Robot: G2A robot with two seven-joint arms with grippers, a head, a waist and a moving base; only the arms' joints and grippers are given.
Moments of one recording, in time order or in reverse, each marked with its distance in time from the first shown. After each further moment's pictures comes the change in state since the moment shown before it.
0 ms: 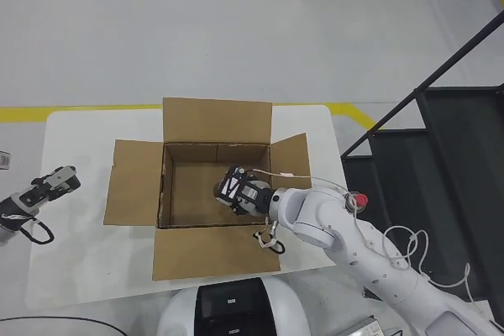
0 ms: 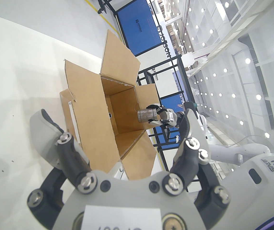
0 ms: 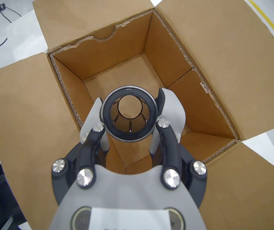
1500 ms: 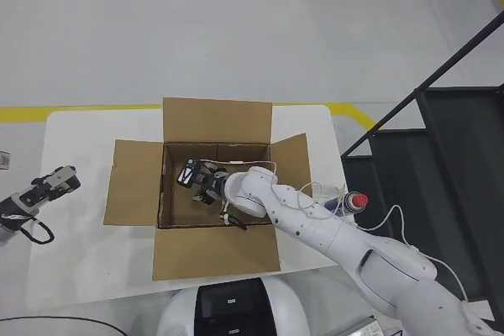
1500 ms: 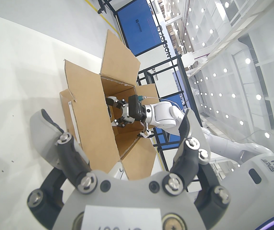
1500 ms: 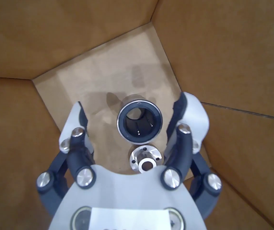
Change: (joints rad) left arm 0.000 0.000 0.000 0.000 0.000 0.000 0.000; right arm 0.398 -0.307 -0.356 0.705 0.008 0.074 -0.061
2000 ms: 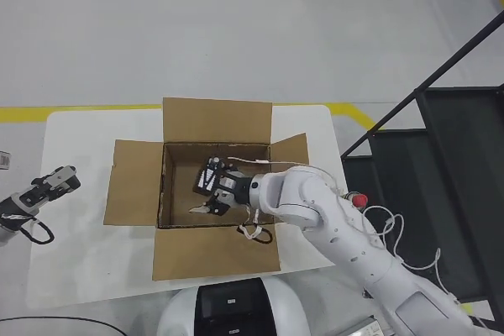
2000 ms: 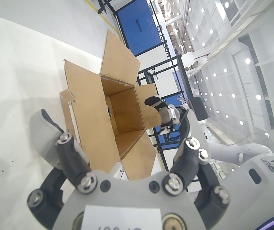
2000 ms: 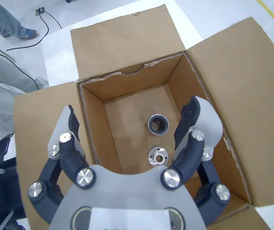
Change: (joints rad) left arm 0.000 0.000 0.000 0.000 0.000 0.000 0.000; right arm -0.344 0.168 0.429 -0.657 0.091 -0.273 0.160
